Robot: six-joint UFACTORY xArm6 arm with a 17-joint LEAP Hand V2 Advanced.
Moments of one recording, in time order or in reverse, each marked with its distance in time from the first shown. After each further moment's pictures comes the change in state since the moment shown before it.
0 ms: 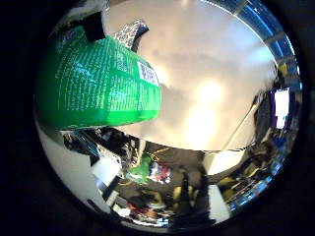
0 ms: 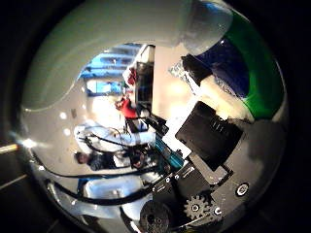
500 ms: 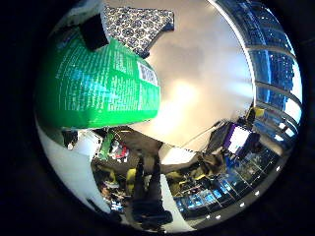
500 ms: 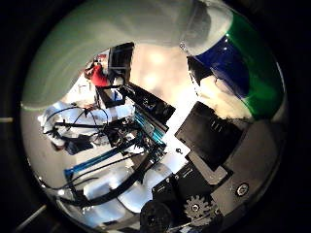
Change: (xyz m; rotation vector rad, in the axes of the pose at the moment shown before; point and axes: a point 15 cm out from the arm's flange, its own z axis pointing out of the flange) arm -0.094 -0.050 0.031 -0.262 0.271 -0.150
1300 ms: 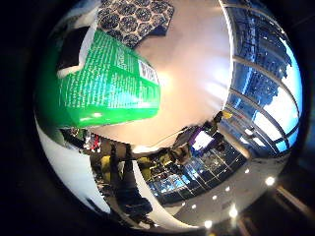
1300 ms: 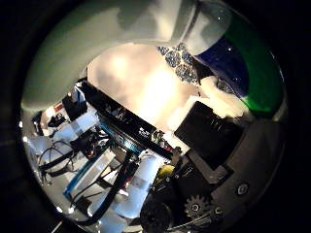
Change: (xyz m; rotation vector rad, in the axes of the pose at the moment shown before) arm 0.030 -0.116 0.012 -0.165 0.268 0.012
